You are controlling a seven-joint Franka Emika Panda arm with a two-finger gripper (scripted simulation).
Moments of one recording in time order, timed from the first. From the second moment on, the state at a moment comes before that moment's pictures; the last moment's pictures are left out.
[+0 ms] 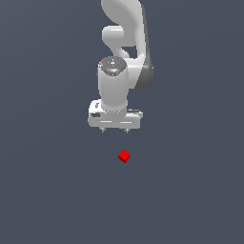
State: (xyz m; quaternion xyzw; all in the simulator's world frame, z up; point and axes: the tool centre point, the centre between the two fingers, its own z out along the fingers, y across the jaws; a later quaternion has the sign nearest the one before) arm 0.000 -0.030 0.167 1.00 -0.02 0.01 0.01
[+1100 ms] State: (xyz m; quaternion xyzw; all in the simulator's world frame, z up) arm 0.017 -0.010 0.109 0.99 -0.14 0.00 0.01
